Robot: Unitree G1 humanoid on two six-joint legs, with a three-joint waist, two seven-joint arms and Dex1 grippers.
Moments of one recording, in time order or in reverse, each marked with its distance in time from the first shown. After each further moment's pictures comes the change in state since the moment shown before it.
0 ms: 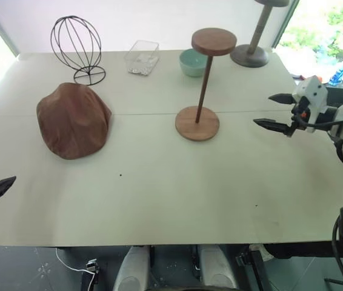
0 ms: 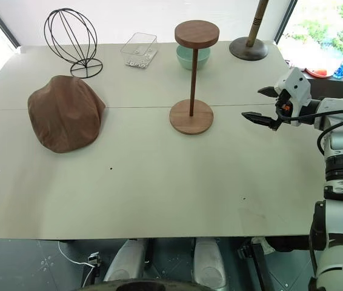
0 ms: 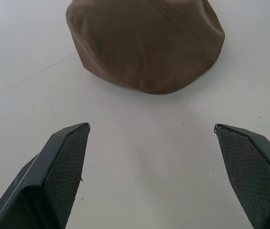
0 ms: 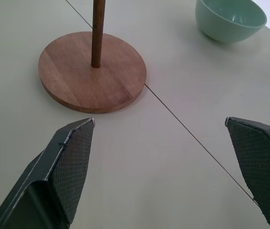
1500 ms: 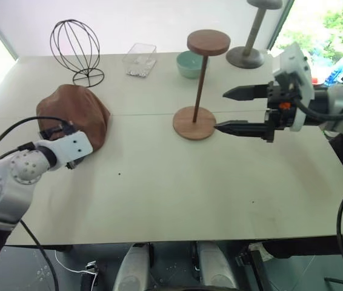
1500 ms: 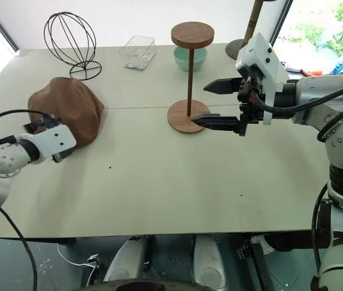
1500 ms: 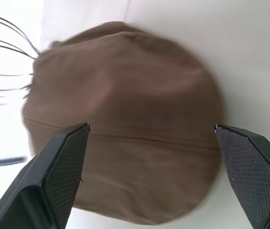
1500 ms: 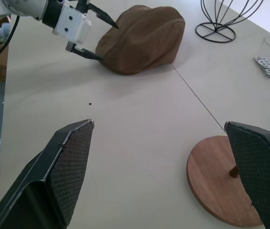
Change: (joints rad) left arm -0.676 0.066 -1.070 0.153 0.841 -0.255 0.394; right arm -0.016 -0.019 -0.021 -0.929 0.495 0.932 -0.160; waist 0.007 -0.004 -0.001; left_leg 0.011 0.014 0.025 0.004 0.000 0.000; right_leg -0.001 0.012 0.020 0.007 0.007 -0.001
